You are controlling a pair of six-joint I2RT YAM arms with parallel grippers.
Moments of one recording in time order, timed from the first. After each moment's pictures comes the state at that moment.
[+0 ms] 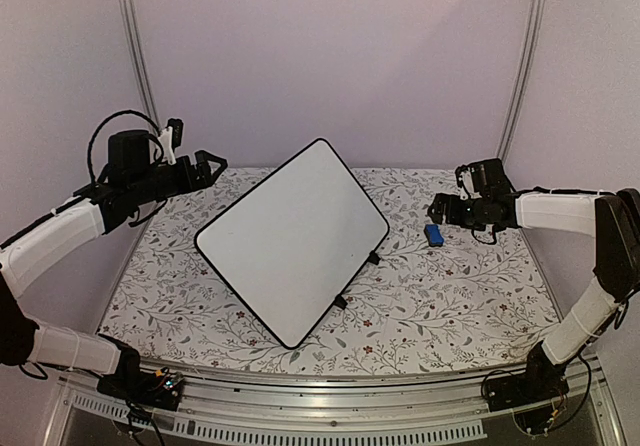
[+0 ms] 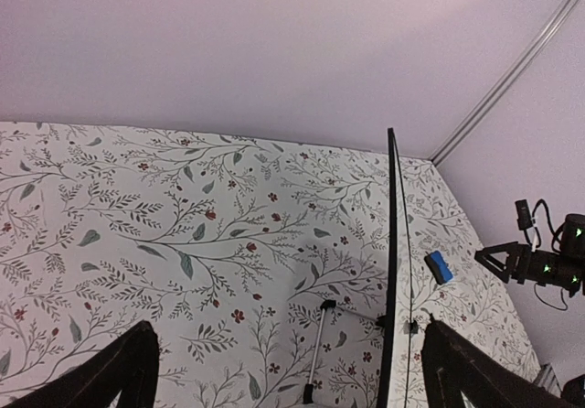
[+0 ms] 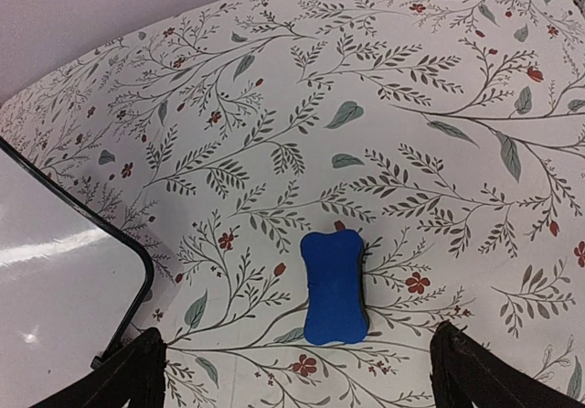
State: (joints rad) left arm -0.27 1.20 0.95 -0.09 0.24 -0.40; right arm 0.28 1.60 0.96 -0.11 -0.04 0.34
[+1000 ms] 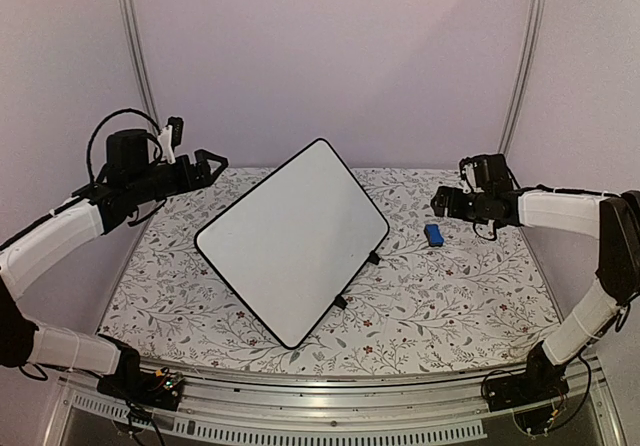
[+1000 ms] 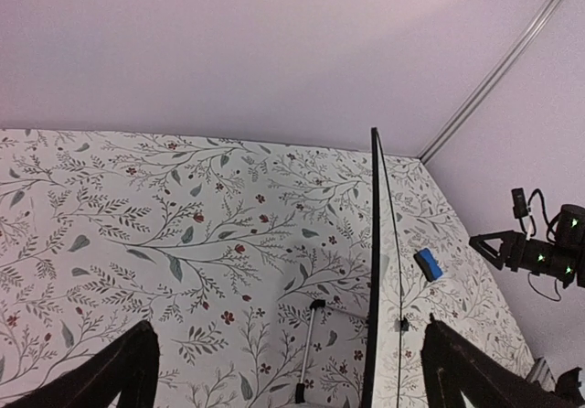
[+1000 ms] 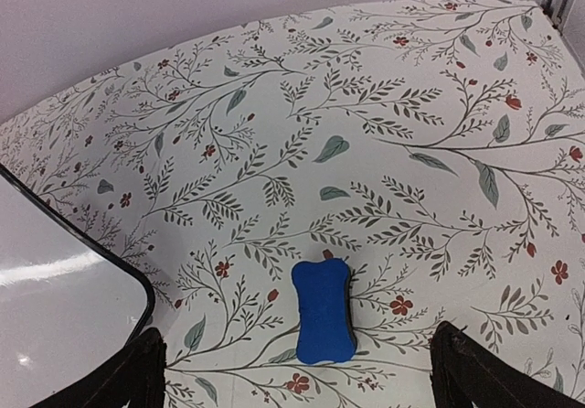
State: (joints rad) left arm -0.27 1.19 0.95 -0.08 0.27 -0.39; right arm 0.28 1.58 0.97 -0.08 0.03 0.35
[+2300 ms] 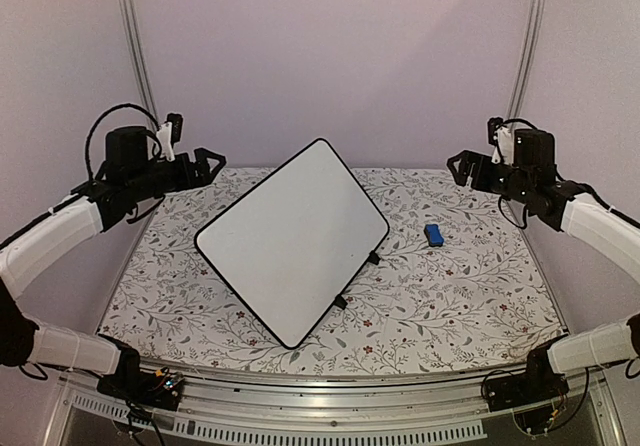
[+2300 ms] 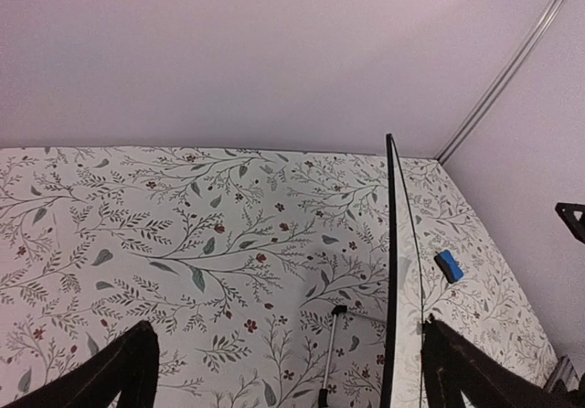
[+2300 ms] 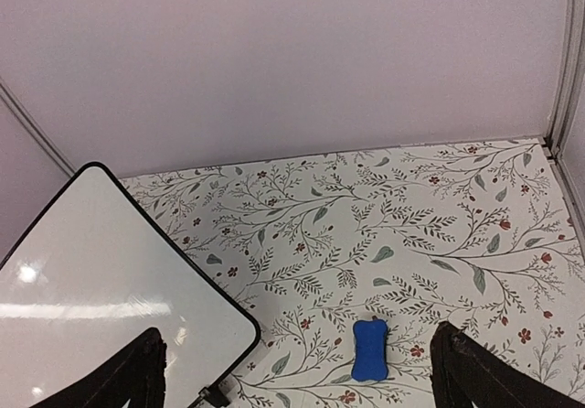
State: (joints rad) left arm -0.27 1.18 0.96 -0.08 0.24 -0.34; right arm 0.28 1.22 0.97 -0.11 -0.04 0.32
